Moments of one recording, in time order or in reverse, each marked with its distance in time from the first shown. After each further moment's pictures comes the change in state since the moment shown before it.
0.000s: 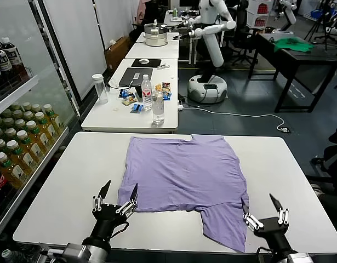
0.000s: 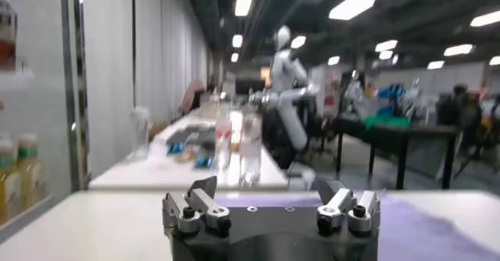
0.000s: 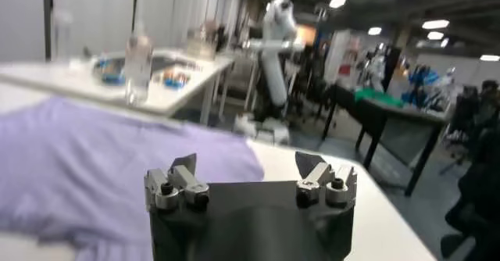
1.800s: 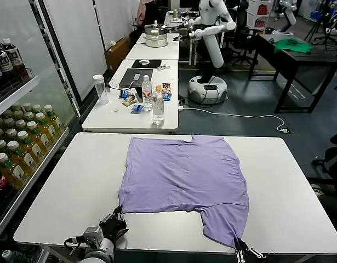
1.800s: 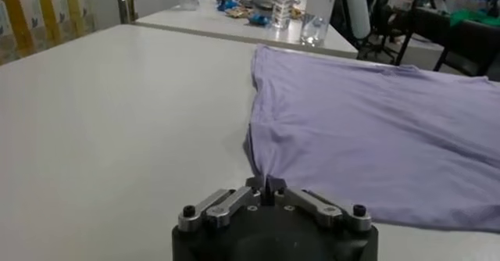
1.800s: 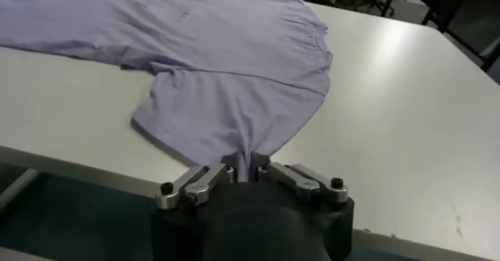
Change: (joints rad) left arm -0.097 0.014 0.023 0.255 -0.252 0.104 -0.162; right arm 0.004 0.013 -0.034 -0.065 0.126 -0.027 -0.102
